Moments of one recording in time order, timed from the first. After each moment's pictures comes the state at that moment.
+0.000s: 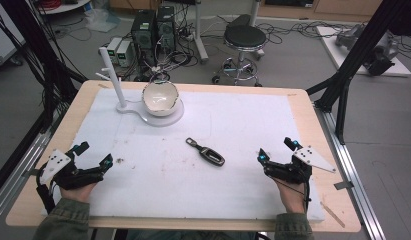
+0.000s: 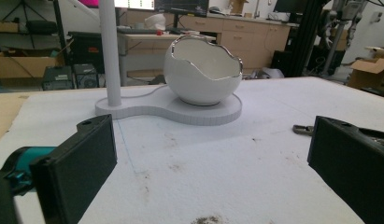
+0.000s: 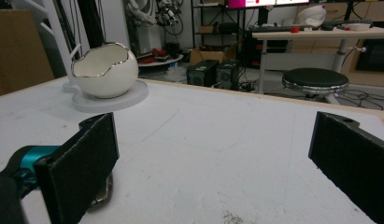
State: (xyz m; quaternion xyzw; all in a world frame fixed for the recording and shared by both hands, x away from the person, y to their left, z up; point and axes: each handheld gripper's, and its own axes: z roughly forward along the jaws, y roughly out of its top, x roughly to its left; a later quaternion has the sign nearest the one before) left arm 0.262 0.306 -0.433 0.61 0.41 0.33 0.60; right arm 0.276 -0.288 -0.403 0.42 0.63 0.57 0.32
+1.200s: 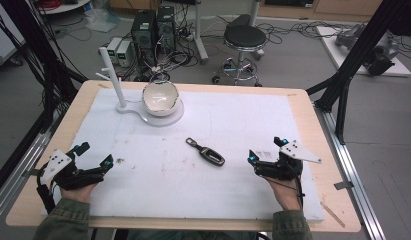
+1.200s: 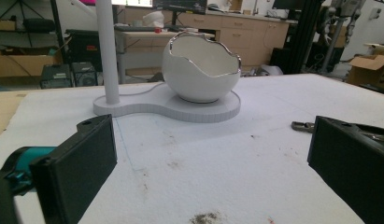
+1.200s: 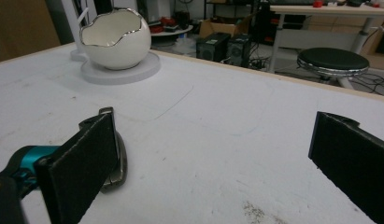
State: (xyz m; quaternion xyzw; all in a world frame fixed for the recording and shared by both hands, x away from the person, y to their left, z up) left arm 0.262 0.306 -0.433 0.61 0.41 0.33 0.59; right arm 0.286 -0.265 -0.397 0.41 0.69 0.52 0.30
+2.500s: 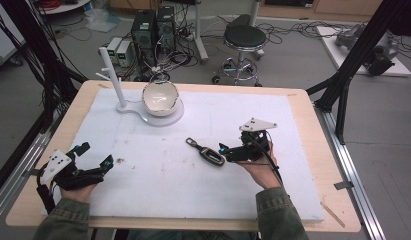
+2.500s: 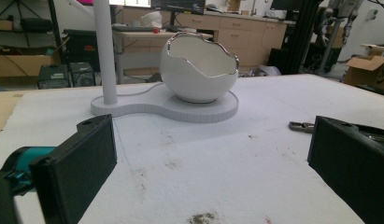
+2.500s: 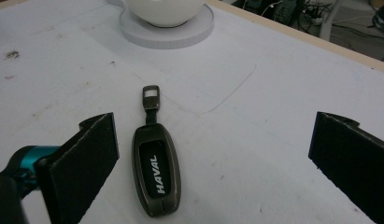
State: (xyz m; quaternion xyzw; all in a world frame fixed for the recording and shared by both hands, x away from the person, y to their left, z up) left arm 0.261 0.306 -0.433 0.61 0.40 0.32 0.60; right arm 0.337 -0.188 -0.369 0.37 0.80 0.43 0.21
